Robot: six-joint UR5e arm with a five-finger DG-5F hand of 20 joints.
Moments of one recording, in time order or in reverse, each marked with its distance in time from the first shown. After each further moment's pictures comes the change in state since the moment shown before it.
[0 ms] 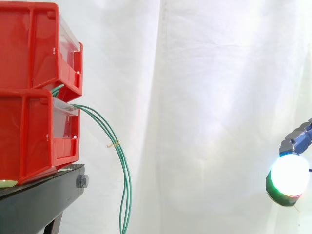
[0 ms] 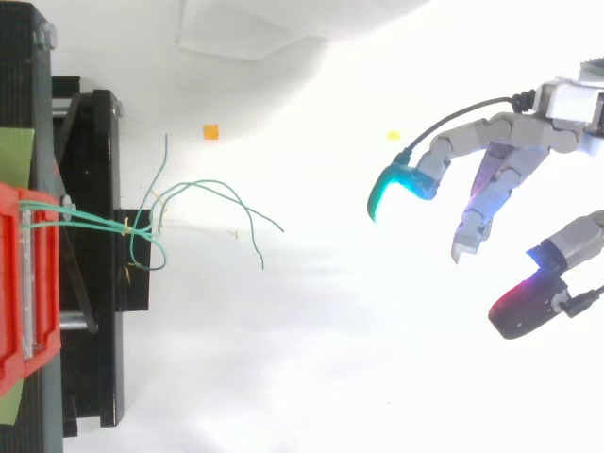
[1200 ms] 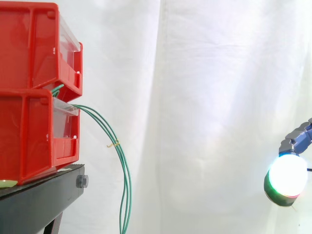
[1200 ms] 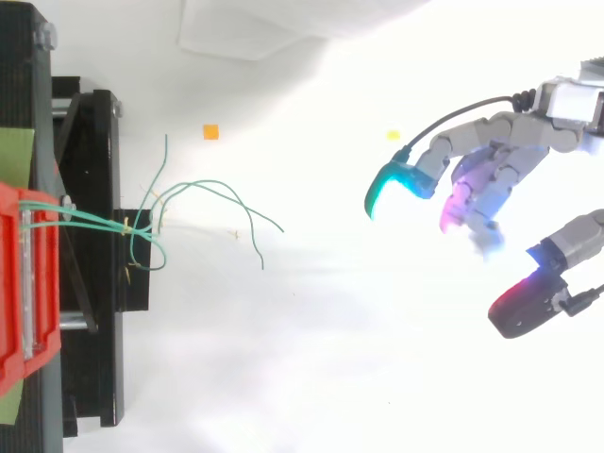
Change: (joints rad) arm 0.000 0.000 0.000 0.000 0.000 0.000
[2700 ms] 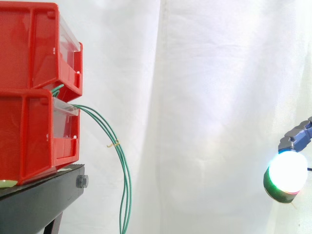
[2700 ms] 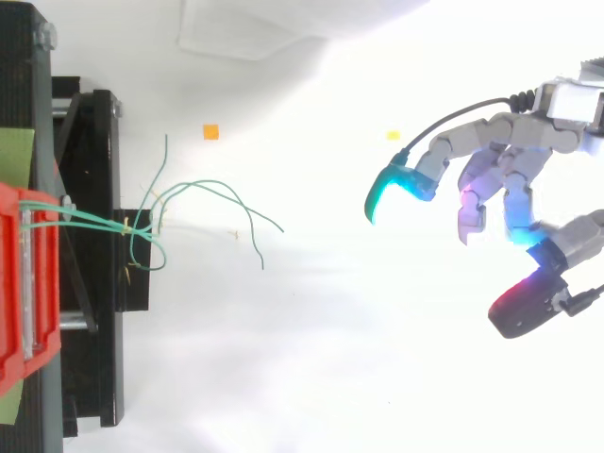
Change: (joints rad) arm 0.000 0.000 0.000 0.000 0.000 0.000
